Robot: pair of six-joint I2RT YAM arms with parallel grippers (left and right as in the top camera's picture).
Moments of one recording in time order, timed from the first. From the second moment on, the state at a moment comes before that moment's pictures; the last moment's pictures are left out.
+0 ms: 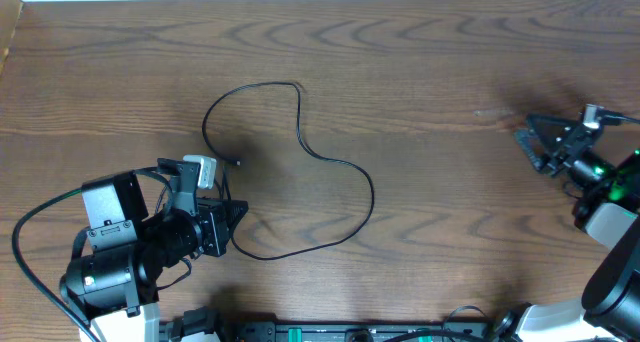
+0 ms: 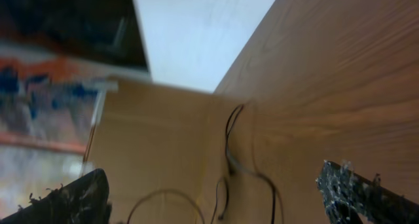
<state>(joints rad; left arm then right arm) 0.24 0.83 0.96 -1.20 0.75 0.15 -0.58 1.69 0.59 0.81 -1.43 1.07</state>
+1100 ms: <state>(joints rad) 0.24 0.83 0.96 -1.21 0.75 0.15 -0.36 1.35 0.76 -0.33 -0.37 0.24</state>
